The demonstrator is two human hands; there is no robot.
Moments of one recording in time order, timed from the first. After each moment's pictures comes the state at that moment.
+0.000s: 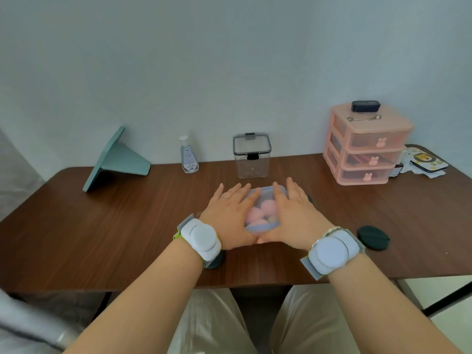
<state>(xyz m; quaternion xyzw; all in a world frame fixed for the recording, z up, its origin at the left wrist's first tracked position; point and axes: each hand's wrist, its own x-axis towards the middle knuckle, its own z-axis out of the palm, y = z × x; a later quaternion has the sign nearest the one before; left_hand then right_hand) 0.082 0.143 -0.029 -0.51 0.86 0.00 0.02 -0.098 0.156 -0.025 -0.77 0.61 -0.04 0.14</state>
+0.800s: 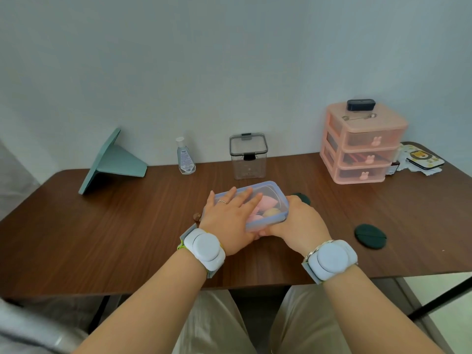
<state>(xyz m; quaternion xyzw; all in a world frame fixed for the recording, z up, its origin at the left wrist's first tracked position) 0.073 0.146 -0.041 -0.54 0.84 -0.02 0.00 -0.095 0.156 -0.051 -0.63 0.73 -0.17 0.21</state>
